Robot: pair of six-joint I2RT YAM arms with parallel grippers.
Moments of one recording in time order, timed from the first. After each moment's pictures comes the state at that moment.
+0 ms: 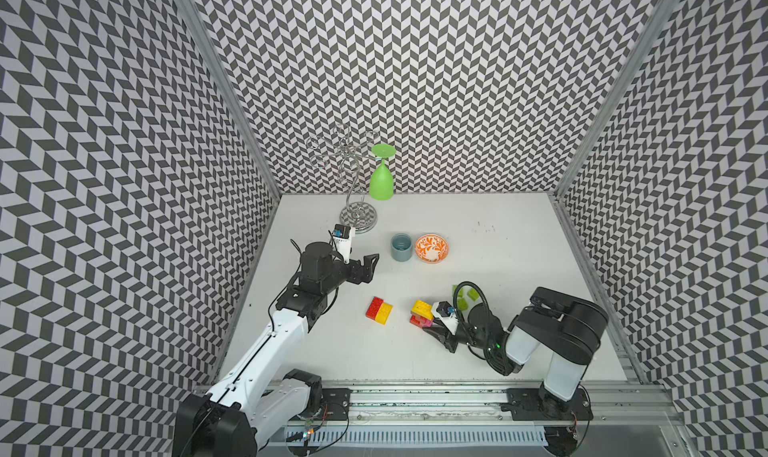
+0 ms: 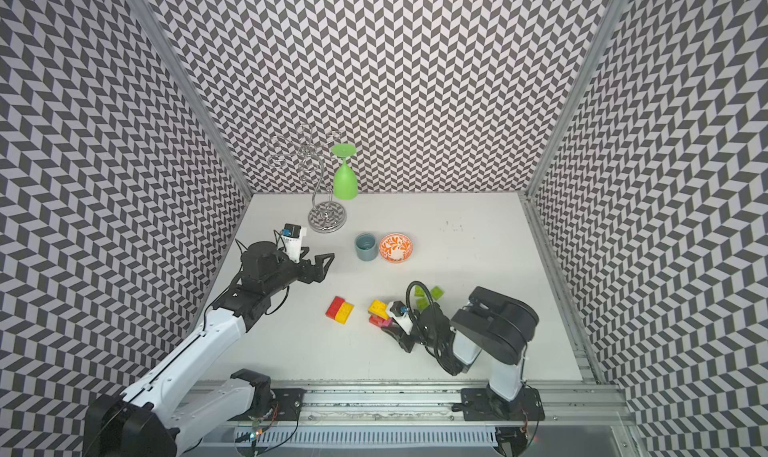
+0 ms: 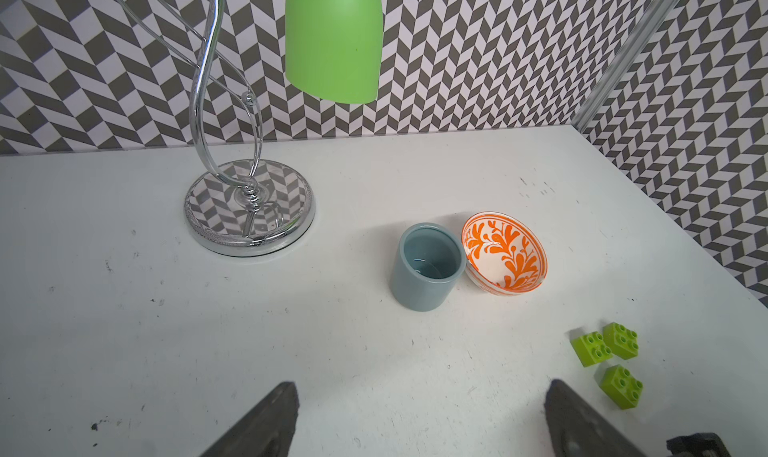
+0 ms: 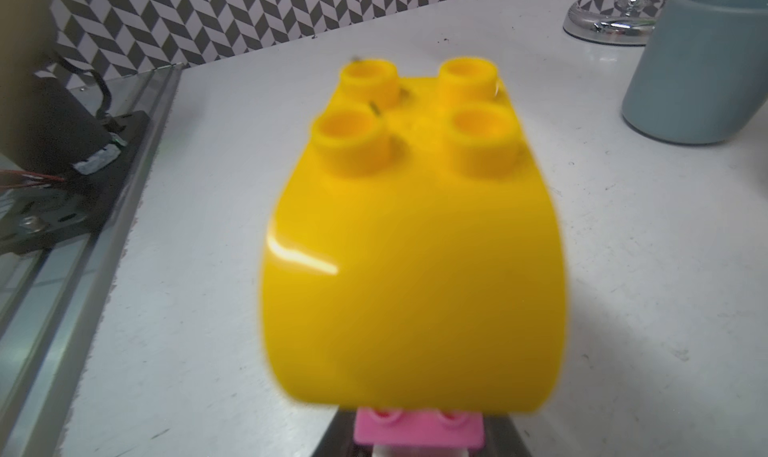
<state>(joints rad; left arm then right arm) -0.27 1.01 0.69 -0.10 0.24 -0.12 0.85 1.76 0.23 1.16 -0.32 -0.04</state>
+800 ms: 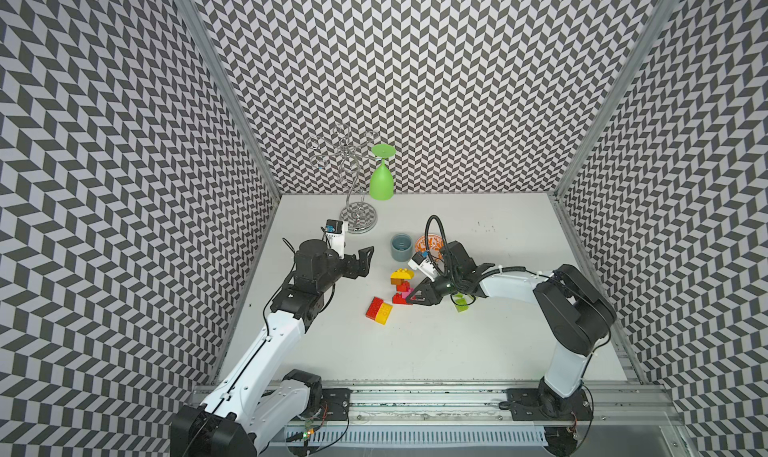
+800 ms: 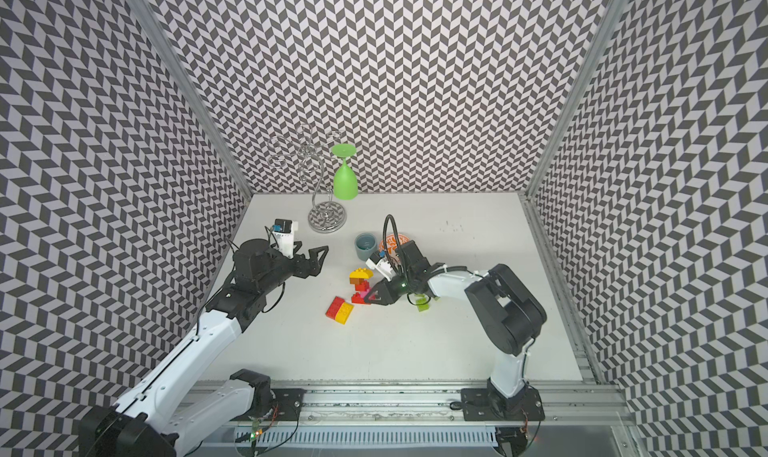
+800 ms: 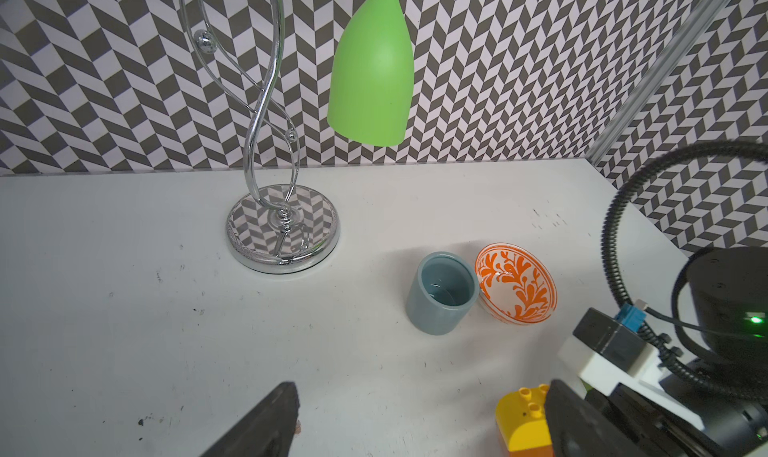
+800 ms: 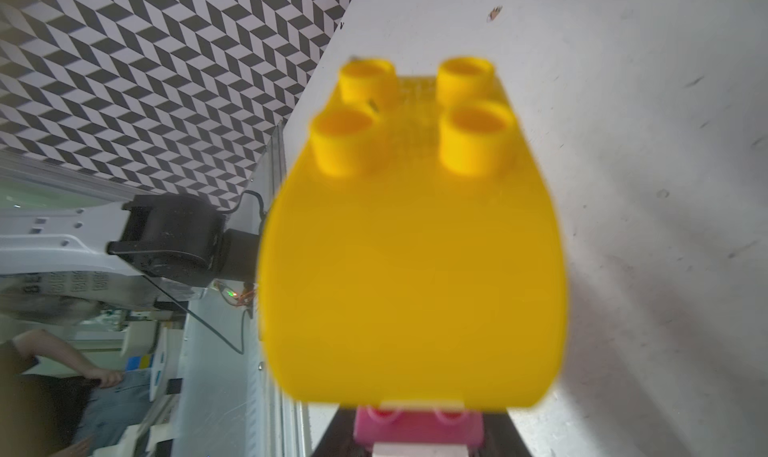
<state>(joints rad) -0.26 0.98 0.72 -0.11 0.18 -0.16 0.63 1.85 1.01 -0.07 -0.88 0.15</state>
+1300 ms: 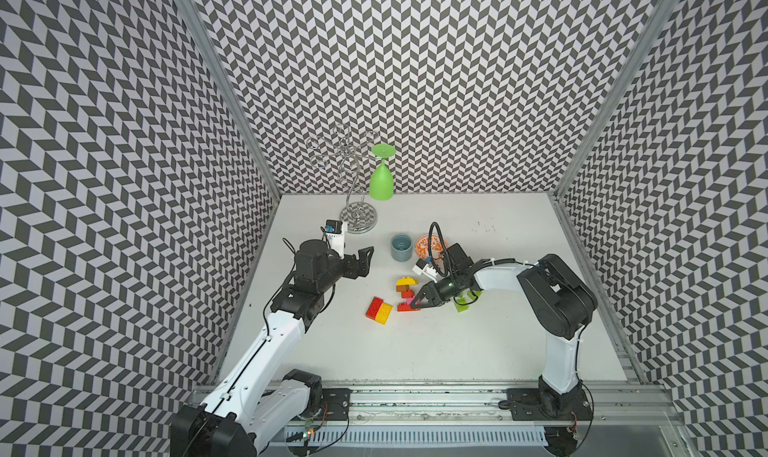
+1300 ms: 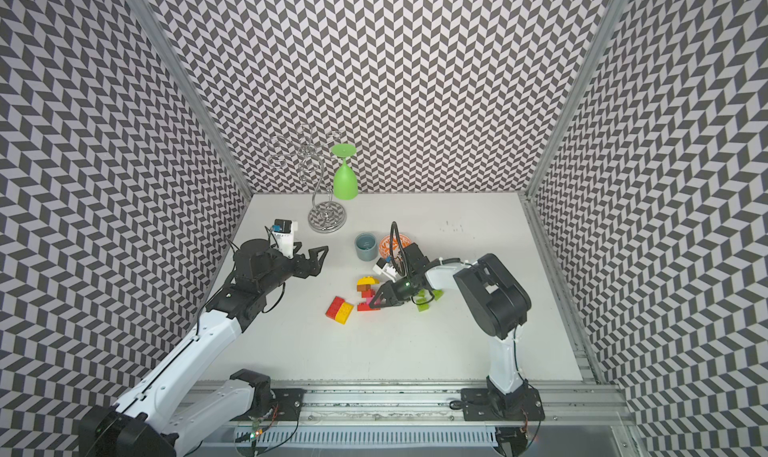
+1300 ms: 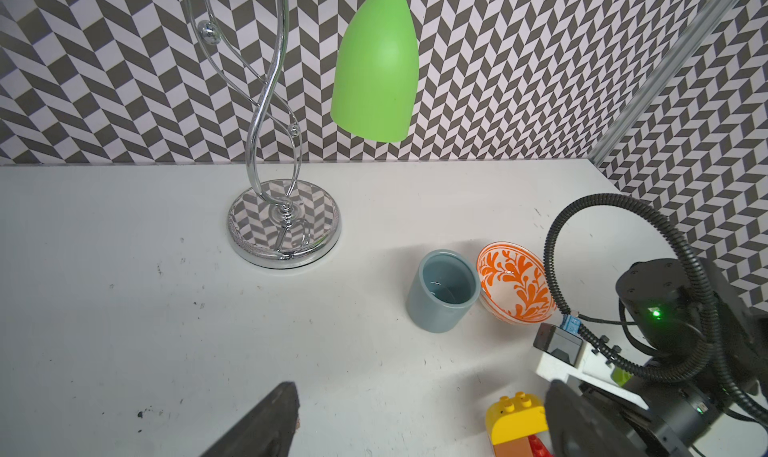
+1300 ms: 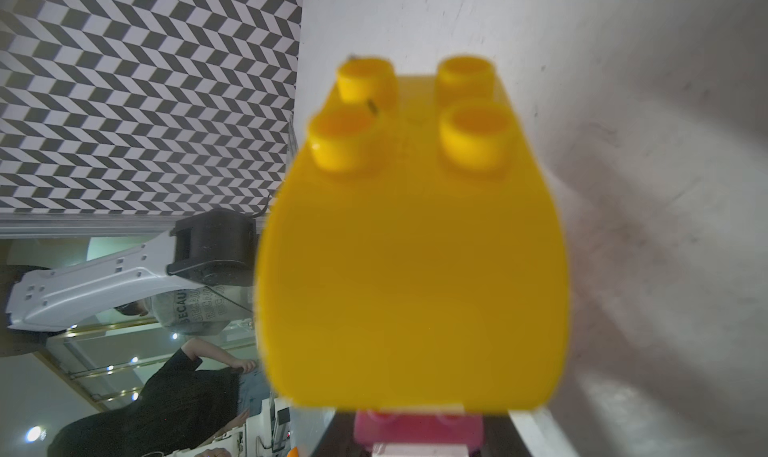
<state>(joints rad) -0.26 0.98 0.72 -0.12 0.18 -0.17 0.56 1.97 1.05 -0.18 -1.01 0.26</state>
